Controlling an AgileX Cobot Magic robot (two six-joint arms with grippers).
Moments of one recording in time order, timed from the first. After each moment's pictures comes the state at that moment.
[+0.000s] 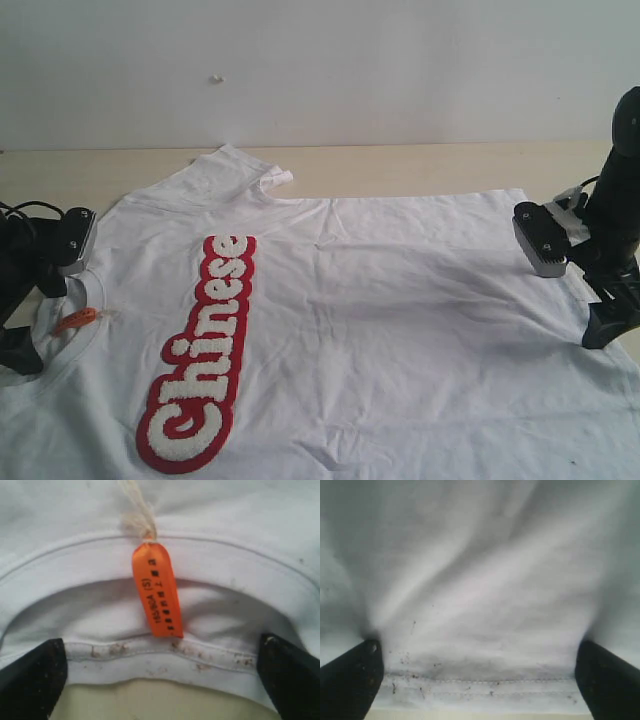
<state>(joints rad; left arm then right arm) -0.02 2.02 -1.18 -0.12 0.80 1.54 -0.16 2.09 -1.29 0.05 0.91 -1.65</state>
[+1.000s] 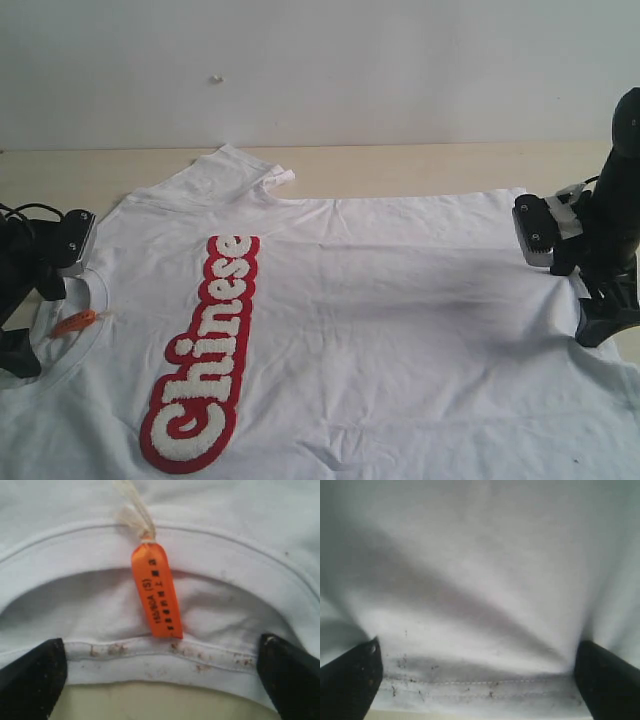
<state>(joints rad) -0.02 2.02 -1.18 -0.12 0.82 1.54 -0.16 2.09 -1.29 0.04 0.88 -1.47</state>
